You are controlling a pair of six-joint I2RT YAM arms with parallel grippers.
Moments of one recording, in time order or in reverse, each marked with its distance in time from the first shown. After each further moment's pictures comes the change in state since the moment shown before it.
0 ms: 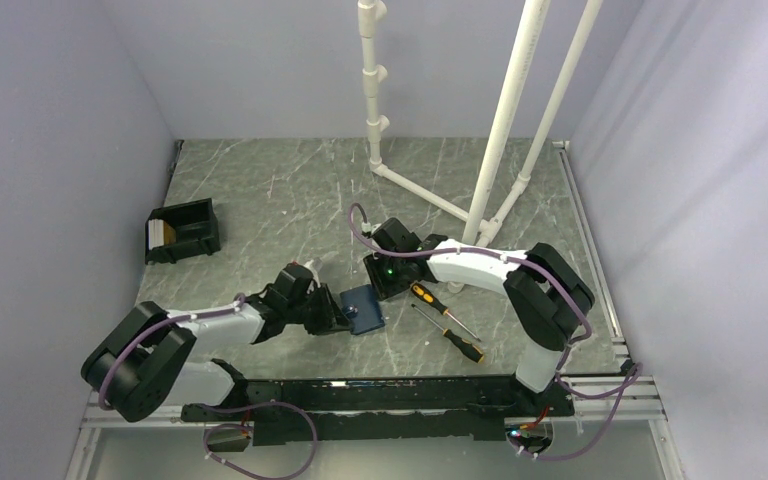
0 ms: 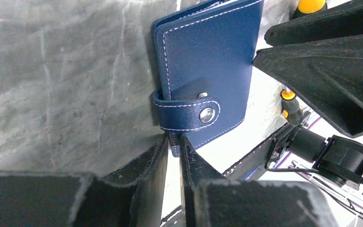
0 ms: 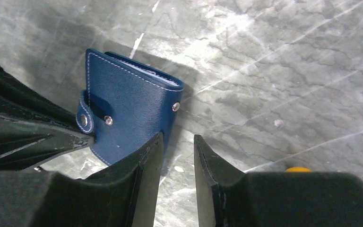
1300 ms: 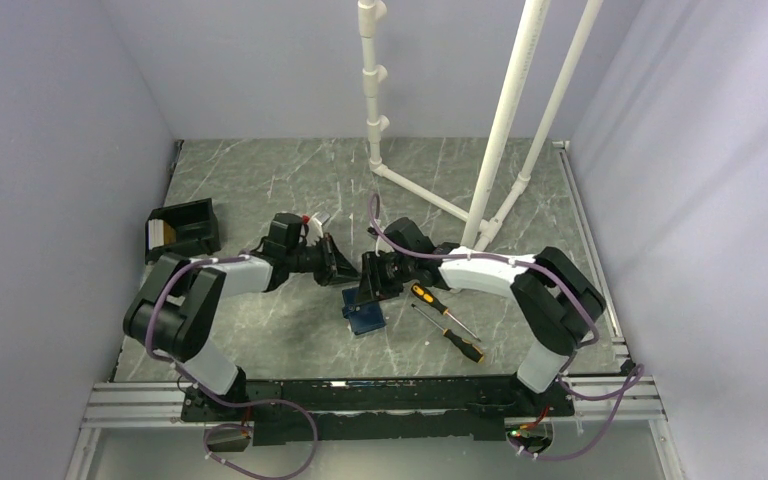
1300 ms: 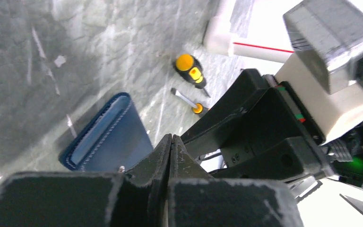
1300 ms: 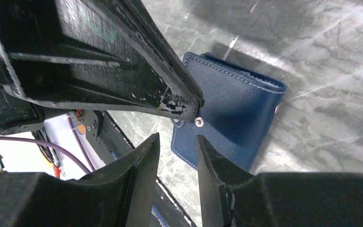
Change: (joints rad) left arm 0.260 0.283 0.305 0.151 0.472 0.056; right arm -0.040 -0.064 -0.130 0.278 -0.334 0.274
